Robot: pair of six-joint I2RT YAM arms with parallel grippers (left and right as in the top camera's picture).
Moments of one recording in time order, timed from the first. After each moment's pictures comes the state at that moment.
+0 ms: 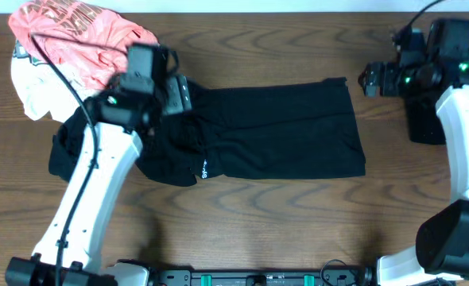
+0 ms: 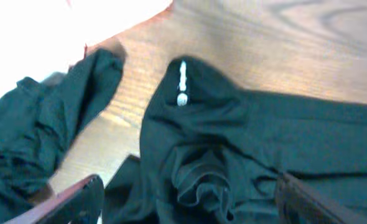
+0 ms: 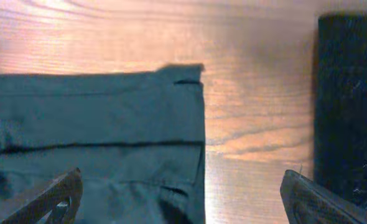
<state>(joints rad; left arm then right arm) -0.22 1.49 1.42 -0.89 -0.18 -0.35 -0.14 1.70 1.56 -0.90 -0.25 -0.09</state>
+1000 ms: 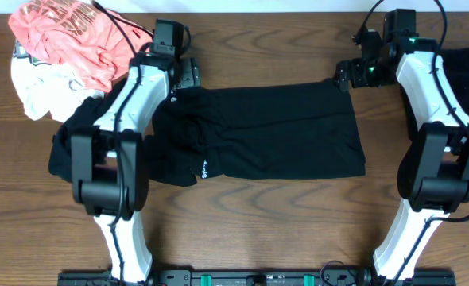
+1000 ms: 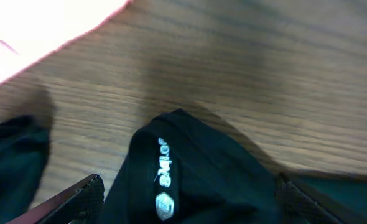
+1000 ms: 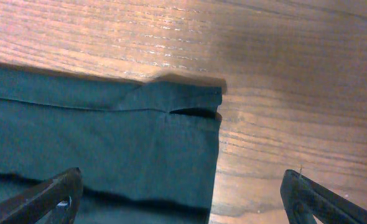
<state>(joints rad) -0.16 2.09 1.60 -0.58 -0.14 -0.26 -0.06 2.12 1.75 -0.85 -0.22 -0.17</state>
